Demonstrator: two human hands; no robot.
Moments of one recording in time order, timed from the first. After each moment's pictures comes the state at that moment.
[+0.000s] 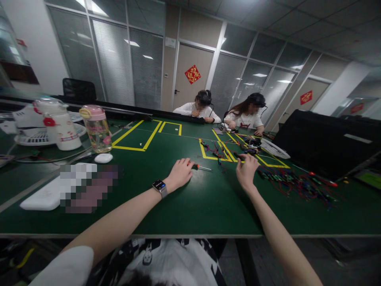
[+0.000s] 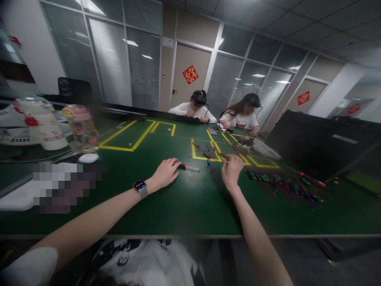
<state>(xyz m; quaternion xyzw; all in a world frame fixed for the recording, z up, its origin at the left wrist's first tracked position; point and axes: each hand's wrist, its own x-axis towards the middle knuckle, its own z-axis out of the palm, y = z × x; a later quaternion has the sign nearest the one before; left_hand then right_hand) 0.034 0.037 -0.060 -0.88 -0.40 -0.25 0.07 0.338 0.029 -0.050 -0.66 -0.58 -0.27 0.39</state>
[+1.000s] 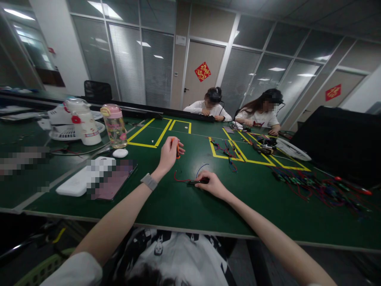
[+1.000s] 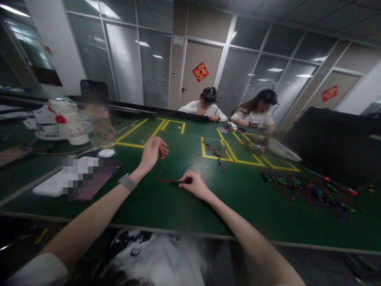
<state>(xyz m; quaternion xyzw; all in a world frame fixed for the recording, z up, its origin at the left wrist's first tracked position) -0.030 0.045 -0.016 -0.59 -0.34 -0.66 -0.32 0.186 0.001 -0.079 -0.39 -0.79 0.29 0.36</state>
